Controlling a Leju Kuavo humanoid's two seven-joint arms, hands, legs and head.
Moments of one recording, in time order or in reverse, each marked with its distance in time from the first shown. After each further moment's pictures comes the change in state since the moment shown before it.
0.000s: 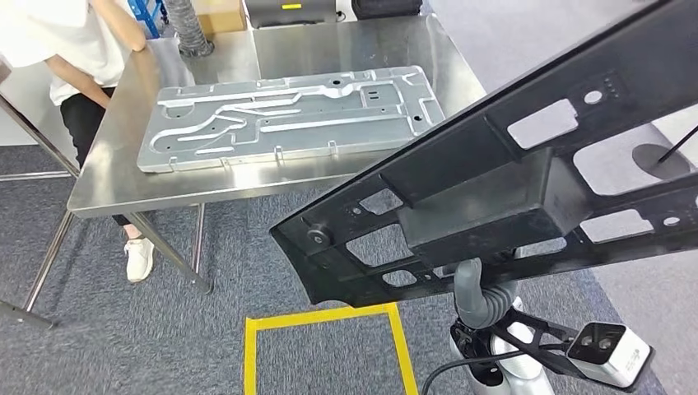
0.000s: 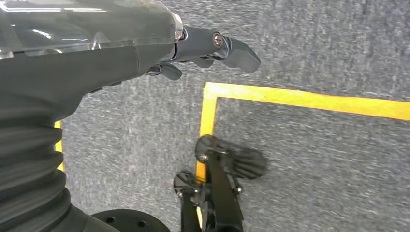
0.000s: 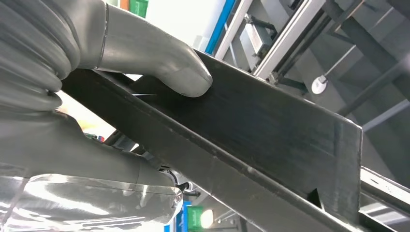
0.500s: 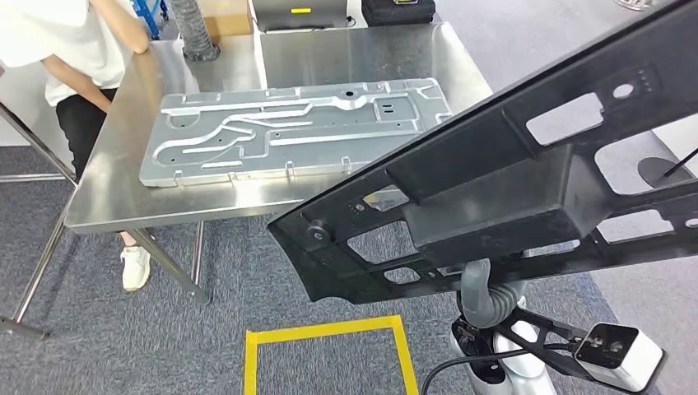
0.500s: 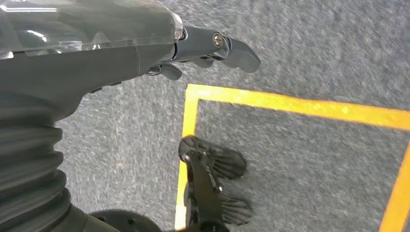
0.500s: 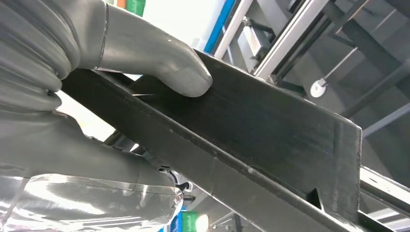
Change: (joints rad) left arm -0.006 -0.001 0.001 0.001 0.004 0.005 0.006; right arm -0.010 0.008 -0.008 -0.019 -0.010 -0.008 0.000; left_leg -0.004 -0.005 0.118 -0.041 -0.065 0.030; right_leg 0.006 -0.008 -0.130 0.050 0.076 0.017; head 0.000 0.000
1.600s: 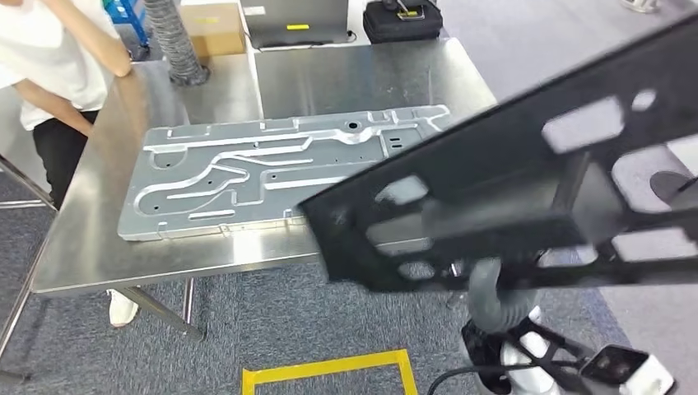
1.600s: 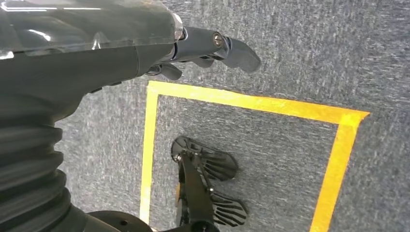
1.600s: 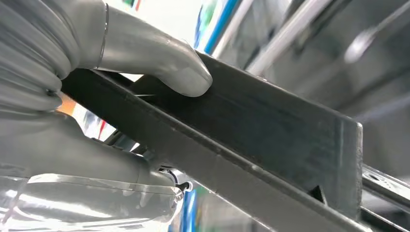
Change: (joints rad) left arm 0.001 -0.003 0.019 0.001 0.005 -0.008 -0.026; right arm 0.024 0.005 -0.062 -0.035 0.103 -0.154 0.016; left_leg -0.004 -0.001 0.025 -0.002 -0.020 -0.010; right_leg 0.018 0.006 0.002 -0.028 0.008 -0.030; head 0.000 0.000
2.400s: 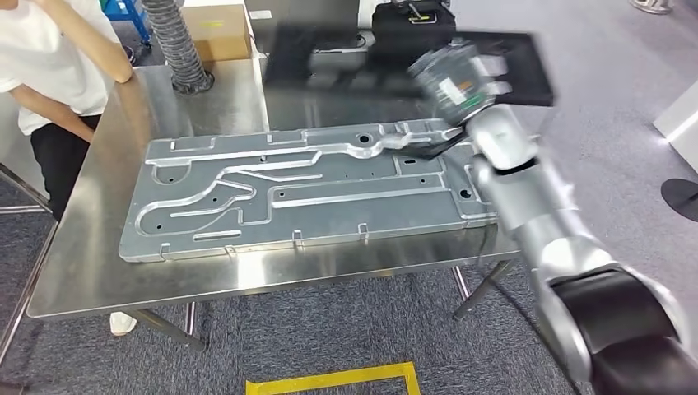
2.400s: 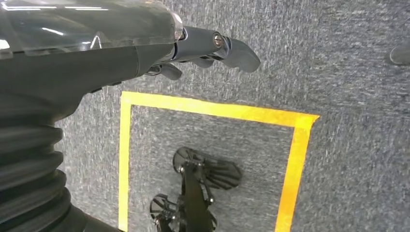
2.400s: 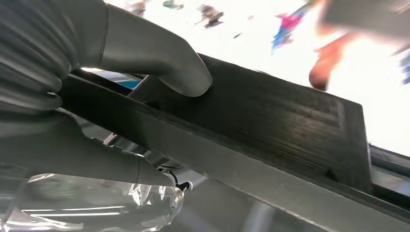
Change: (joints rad) left arm -0.029 0.032 0.001 0.000 -0.042 -0.024 -0.028; right arm -0.958 -0.066 0.151 1.306 1.691 -0.553 0.462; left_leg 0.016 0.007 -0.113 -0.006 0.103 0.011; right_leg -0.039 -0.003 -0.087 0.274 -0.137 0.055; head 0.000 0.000
